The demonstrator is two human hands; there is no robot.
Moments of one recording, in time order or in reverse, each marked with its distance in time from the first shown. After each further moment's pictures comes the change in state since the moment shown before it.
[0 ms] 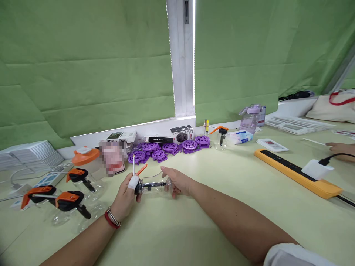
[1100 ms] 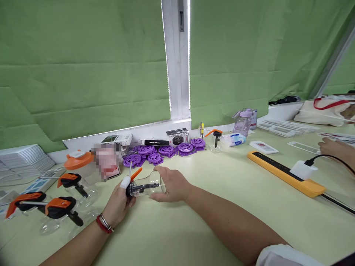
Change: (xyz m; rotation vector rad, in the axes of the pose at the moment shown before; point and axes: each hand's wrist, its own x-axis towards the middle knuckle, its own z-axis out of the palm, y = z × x) left_hand 0.005 -0.003 0.002 -0.213 0.073 -0.167; right_hand -0.010 -0.004 -0.003 -0.955 0.299 -0.822
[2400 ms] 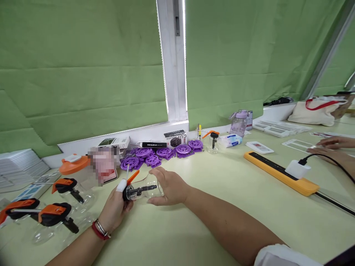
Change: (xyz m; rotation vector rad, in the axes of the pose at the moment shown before) left_hand -0.001 0.003 0.000 0.030 0.018 -0.011; right_hand 0.000 0.005 0.000 -0.051 0.063 -0.195
